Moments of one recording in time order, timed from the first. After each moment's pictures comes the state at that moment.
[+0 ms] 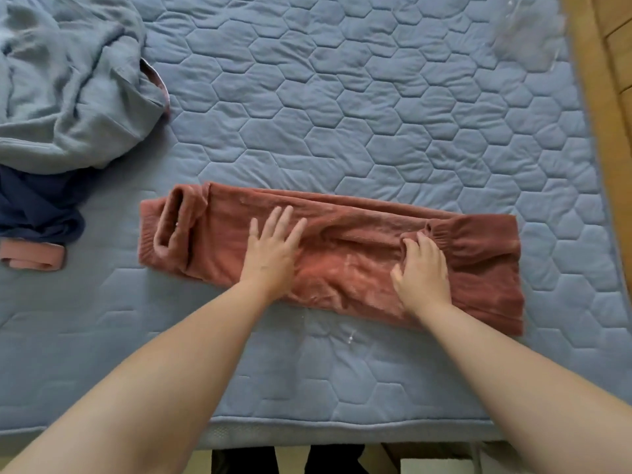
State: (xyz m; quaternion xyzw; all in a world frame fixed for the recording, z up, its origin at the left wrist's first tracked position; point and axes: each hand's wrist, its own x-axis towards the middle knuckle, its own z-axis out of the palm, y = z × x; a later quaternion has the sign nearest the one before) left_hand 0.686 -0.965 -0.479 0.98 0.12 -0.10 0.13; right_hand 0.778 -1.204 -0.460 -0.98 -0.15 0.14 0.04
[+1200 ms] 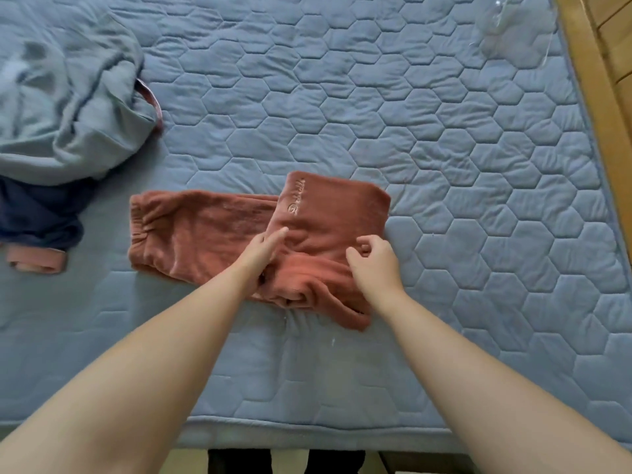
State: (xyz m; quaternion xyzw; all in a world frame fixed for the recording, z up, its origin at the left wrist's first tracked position) left_hand 0.722 -1.006 -0.471 0.51 0.41 -0.14 0.74; right_hand 0.784 -1.192 -0.421 -0.90 0.02 0.21 0.38
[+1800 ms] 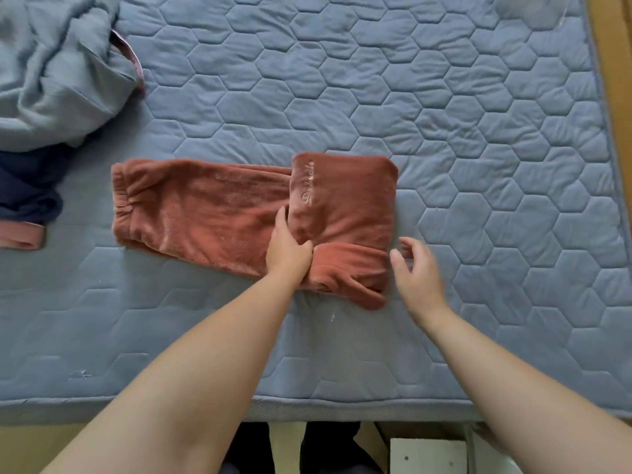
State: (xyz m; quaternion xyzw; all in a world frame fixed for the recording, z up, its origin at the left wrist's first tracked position) left_hand 0.714 -1.060 -0.491 0.75 0.43 -0.09 0.49; right_hand 0.762 -1.259 -0.462 -0.91 -0.04 0.17 0.37
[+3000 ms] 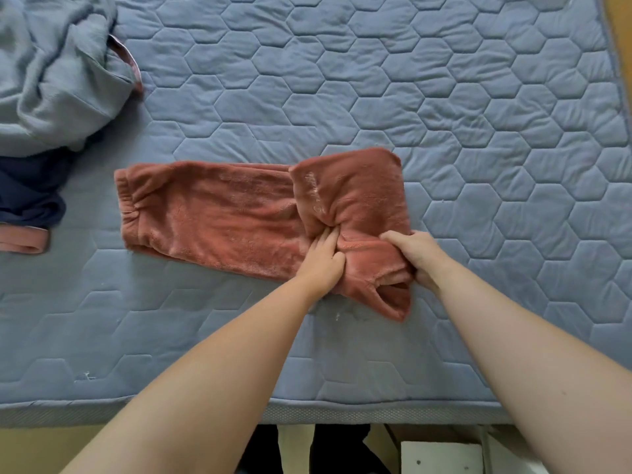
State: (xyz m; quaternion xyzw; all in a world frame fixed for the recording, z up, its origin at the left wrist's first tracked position) left_hand 0.713 -1.097 -0.506 0.80 0.22 -0.22 0.51; right_hand 0.804 -1.247 -0.483 -0.75 0.22 0.38 0.50
